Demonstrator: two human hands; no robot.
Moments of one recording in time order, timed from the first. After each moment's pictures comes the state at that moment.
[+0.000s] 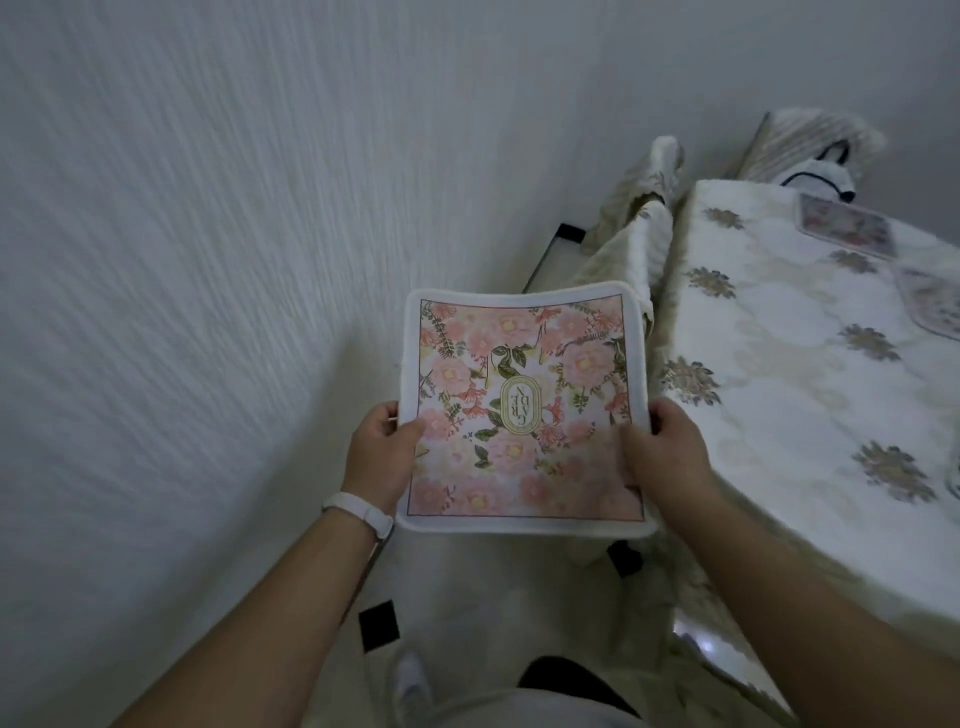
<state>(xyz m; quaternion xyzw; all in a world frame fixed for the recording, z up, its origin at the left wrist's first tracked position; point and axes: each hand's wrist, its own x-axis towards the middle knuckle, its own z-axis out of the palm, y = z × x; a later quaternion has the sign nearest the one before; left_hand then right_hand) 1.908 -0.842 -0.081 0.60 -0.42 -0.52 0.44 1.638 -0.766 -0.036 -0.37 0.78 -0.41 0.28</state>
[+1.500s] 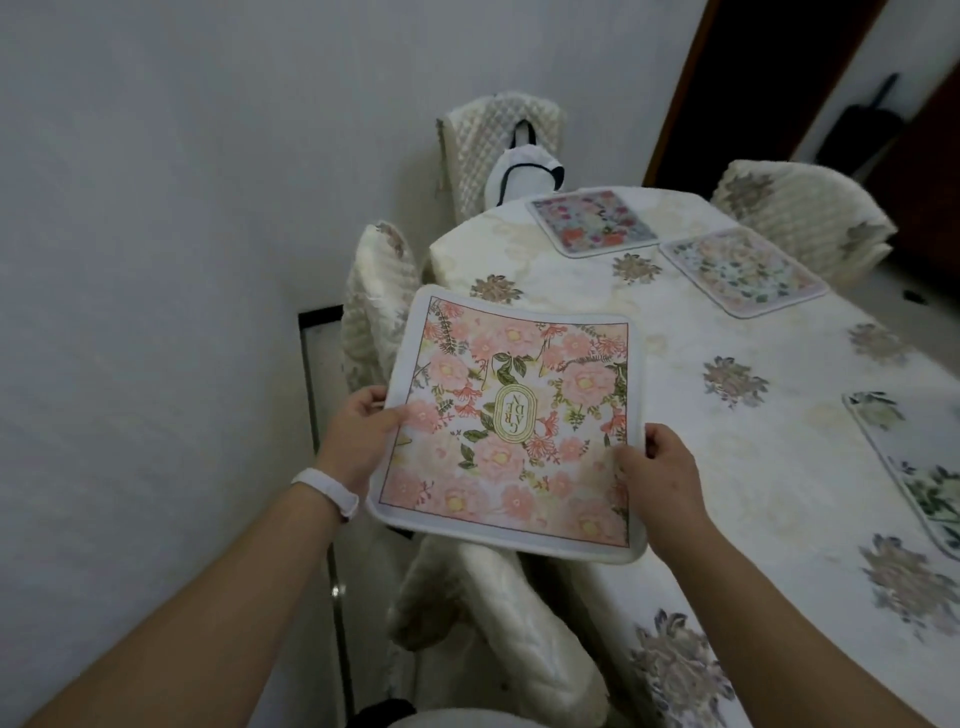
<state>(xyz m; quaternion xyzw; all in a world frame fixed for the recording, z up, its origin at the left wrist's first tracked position) 1.397 -1.423 -0.046 0.38 -0.60 -0.69 0.16 1.274 -1.146 -0.056 0.00 0.83 -0.55 0.13</state>
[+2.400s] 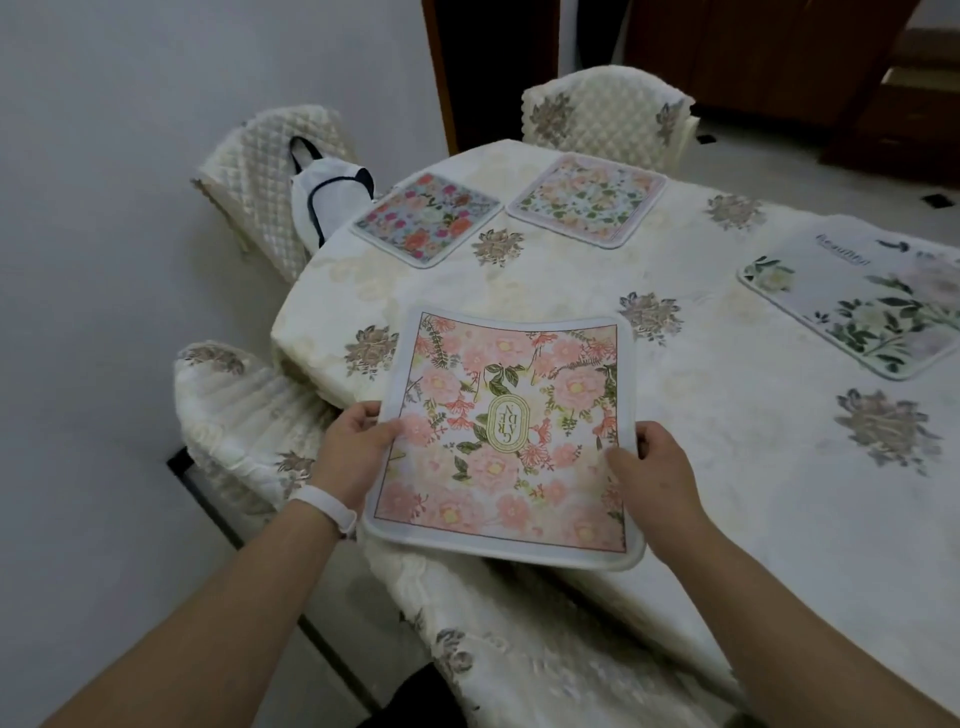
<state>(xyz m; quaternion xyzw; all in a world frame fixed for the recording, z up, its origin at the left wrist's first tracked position) 1.186 -1.482 -0.075 0.23 -0.77 -0.60 -0.03 1.219 -1.177 -0.094 0.22 0.78 -0.59 0.05</state>
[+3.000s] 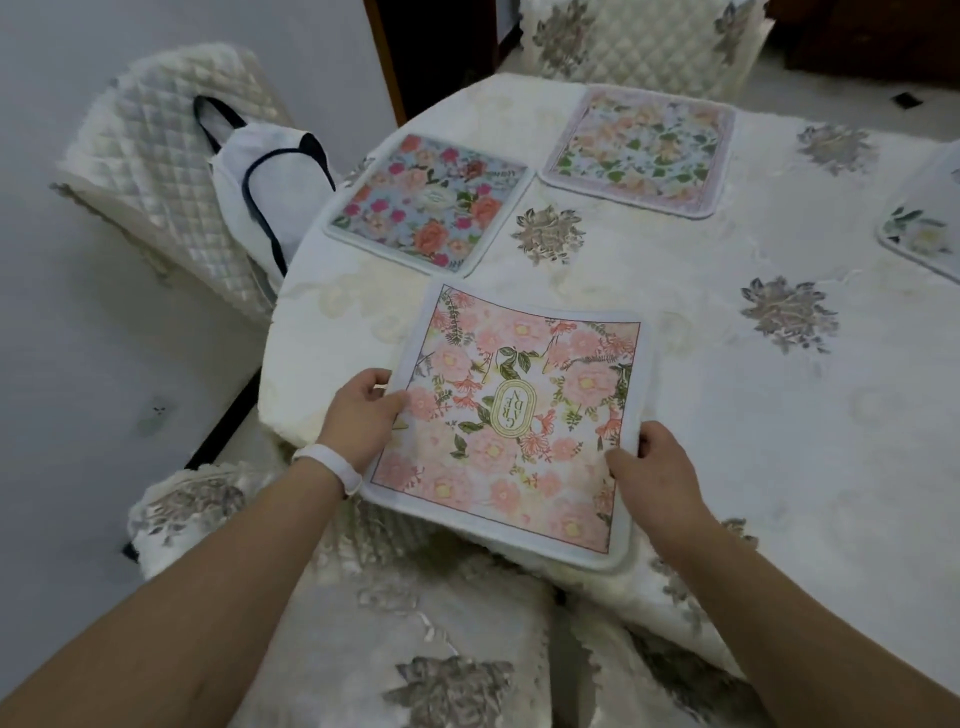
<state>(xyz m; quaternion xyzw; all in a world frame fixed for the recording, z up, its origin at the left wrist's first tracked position) 0.914 -1.650 -0.158 0.12 -0.84 -0.51 -0.15 1.038 -1.369 -0.175 0.34 0.77 -0.54 0.06</state>
